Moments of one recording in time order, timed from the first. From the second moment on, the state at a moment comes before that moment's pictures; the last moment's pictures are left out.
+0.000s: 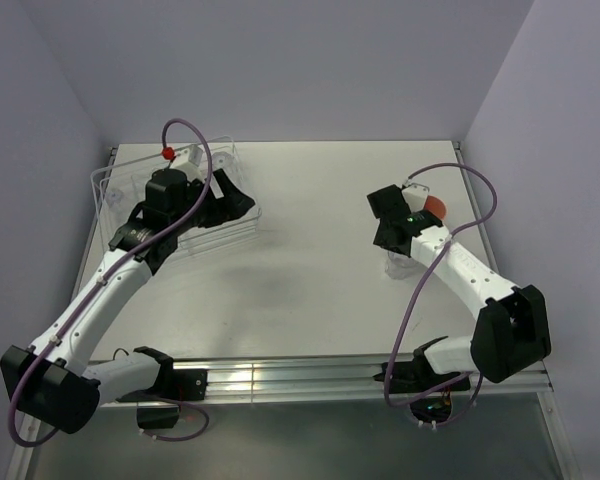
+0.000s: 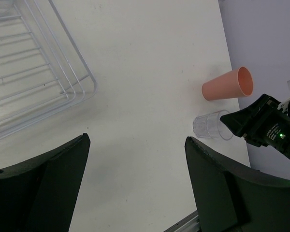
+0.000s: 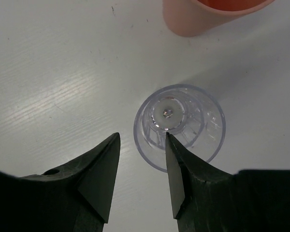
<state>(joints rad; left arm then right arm) -0.40 1.14 1.07 -0.35 0.15 -0.63 0.39 1.33 1.00 -0.73 0.53 0.68</state>
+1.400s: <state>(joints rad) -0.41 1.22 0.91 0.22 0.49 -0.78 0.37 1.36 1.33 -0.20 -0.57 0.82</state>
